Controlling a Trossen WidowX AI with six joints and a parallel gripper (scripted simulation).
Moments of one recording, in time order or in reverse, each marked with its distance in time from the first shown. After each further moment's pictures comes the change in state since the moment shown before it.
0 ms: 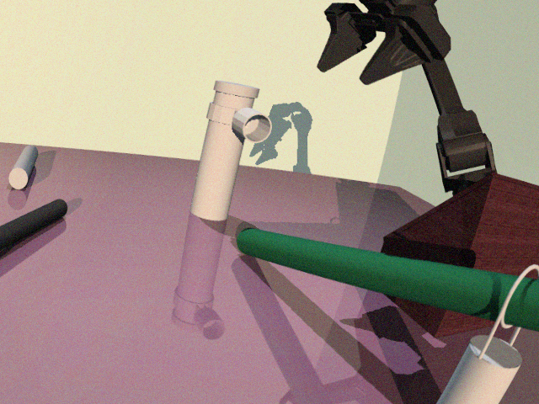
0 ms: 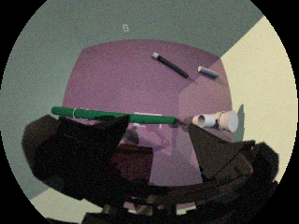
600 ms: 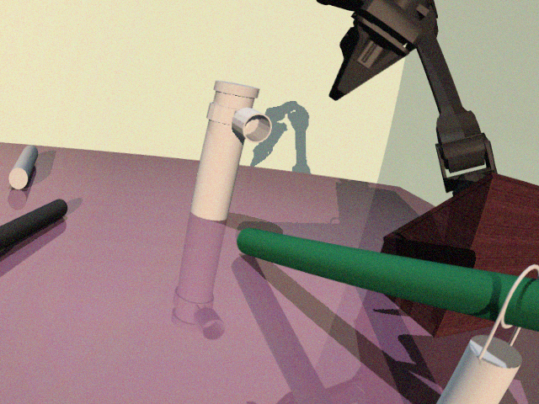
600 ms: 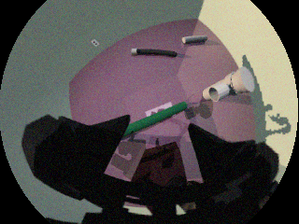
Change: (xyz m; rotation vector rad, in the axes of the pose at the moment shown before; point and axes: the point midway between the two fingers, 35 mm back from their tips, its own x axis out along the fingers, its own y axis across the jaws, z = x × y) arm 0.022 0.010 -0.003 0.473 0.103 -0.055
